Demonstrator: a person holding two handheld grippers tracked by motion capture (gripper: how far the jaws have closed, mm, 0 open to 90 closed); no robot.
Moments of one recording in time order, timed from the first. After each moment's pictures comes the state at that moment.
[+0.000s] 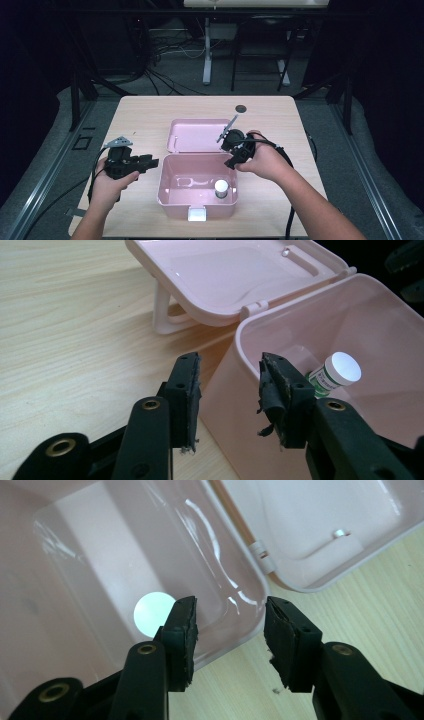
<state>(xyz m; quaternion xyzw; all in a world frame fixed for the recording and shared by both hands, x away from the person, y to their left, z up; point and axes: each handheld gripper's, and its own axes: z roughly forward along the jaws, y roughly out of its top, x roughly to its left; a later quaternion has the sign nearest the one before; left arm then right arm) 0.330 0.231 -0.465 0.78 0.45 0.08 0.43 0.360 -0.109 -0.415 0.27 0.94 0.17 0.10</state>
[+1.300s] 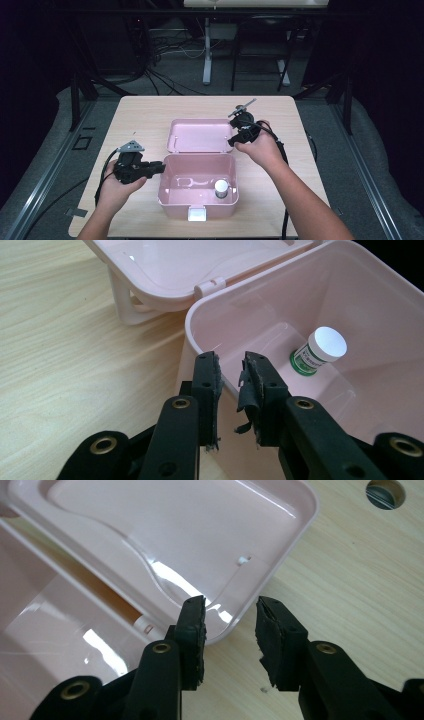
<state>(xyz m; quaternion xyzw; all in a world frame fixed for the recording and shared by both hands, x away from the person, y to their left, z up) 0.322 0.210 -0.467 0.81 0.41 0.06 0.42 0.409 -0.129 -0.423 0.45 0.85 0.25 0.12</state>
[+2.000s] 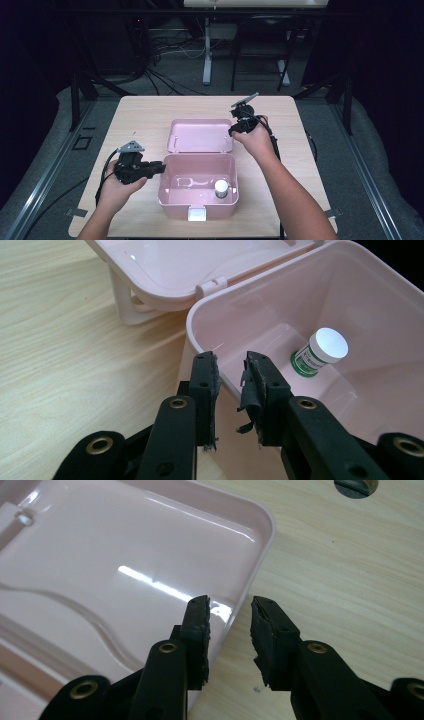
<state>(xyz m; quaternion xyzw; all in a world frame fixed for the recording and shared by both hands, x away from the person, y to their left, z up) 0.322 0.210 -0.468 0.81 0.41 0.06 0.42 0.446 -0.130 -0.439 0.54 0.79 0.26 0.11</state>
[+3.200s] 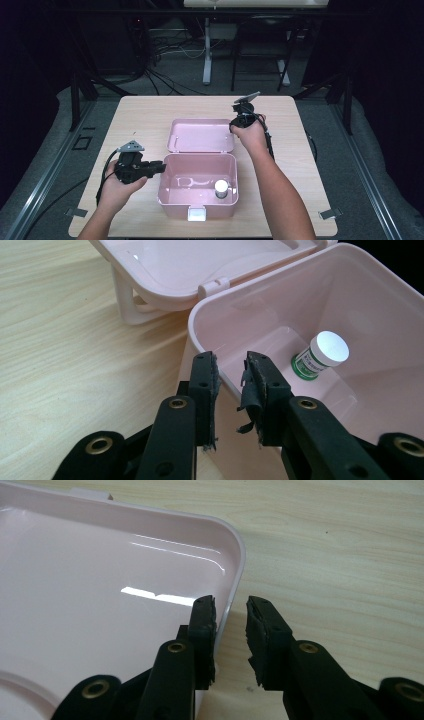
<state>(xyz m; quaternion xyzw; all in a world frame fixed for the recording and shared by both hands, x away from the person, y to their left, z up) 0.324 0.210 -0.469 0.80 0.42 0.06 0.42 0.483 -0.132 -0.465 0.62 0.74 0.26 0.08</state>
